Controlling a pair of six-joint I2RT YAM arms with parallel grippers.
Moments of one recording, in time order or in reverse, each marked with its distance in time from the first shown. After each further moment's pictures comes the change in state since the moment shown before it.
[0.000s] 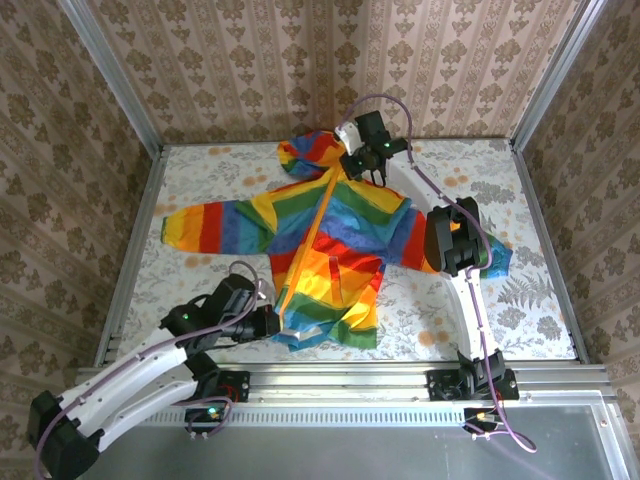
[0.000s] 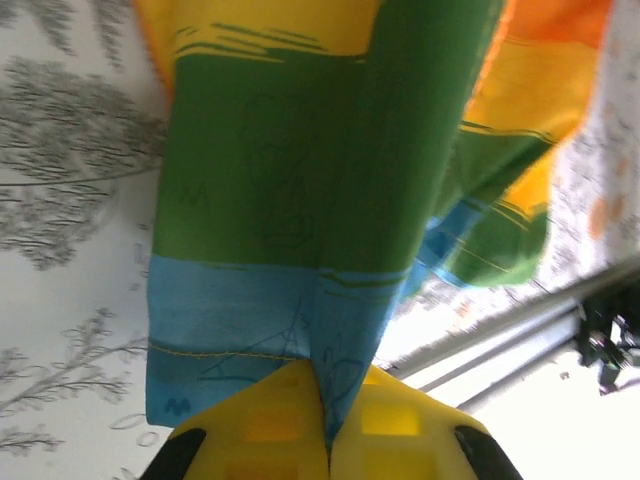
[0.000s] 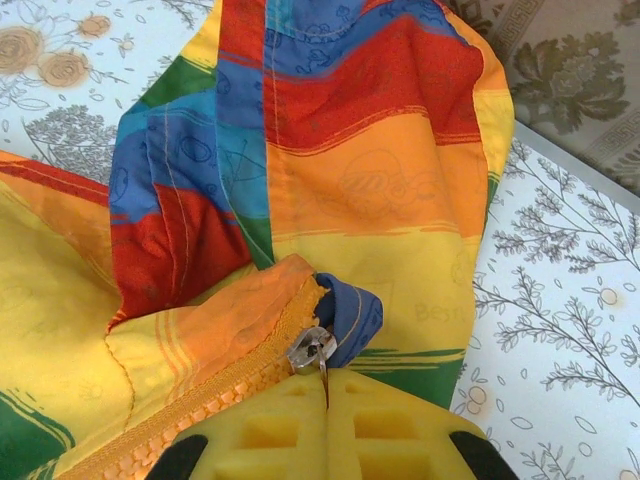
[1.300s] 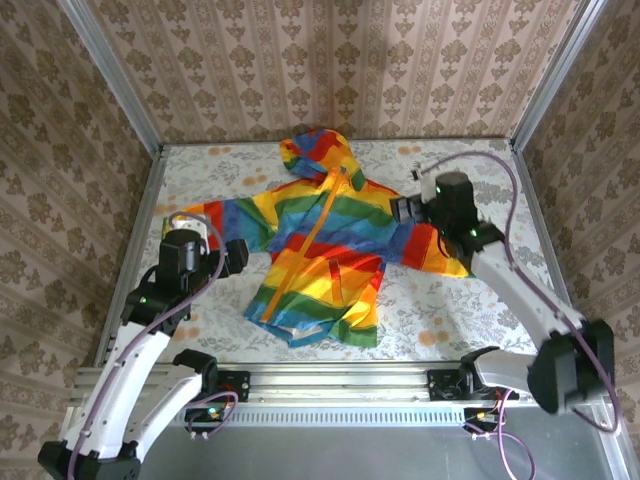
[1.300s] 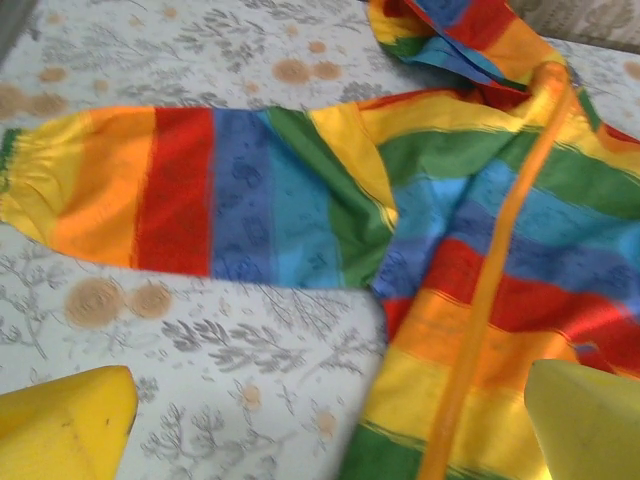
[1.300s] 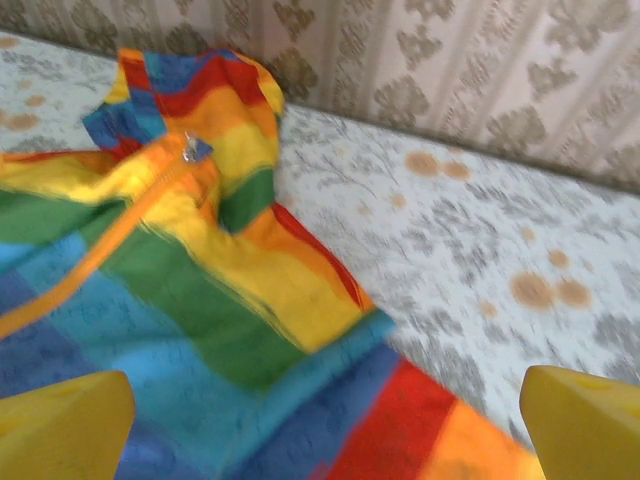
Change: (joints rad) left arm 0.437 0.006 0.337 0.034 -0.427 0.556; right arm -0.060 -1.214 -1.335 0.430 0.266 0.168
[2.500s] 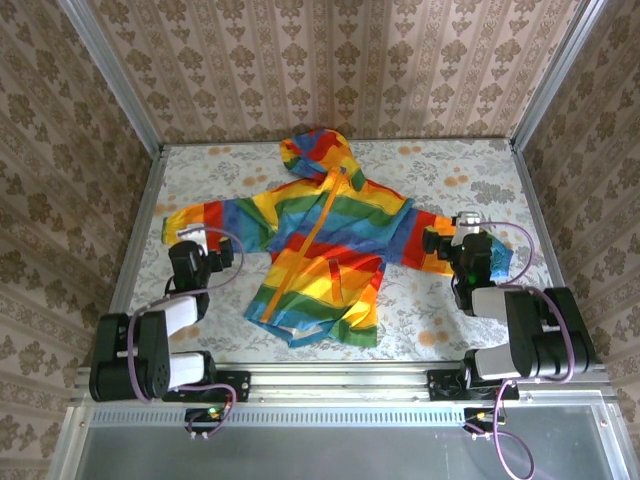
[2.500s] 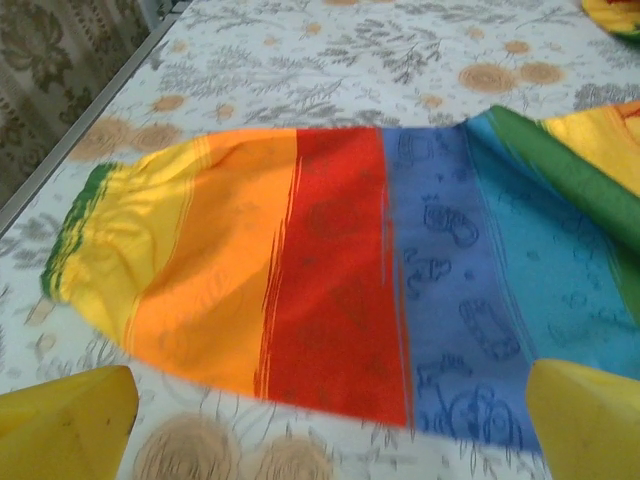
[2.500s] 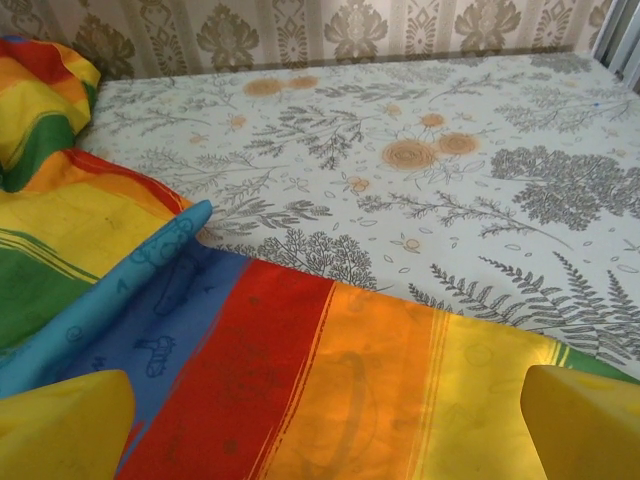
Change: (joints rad) left arm 0.352 0.592 -0.485 1.244 0.077 0.296; right arm -0.272 0.248 -0.591 0.981 -0.062 0.126
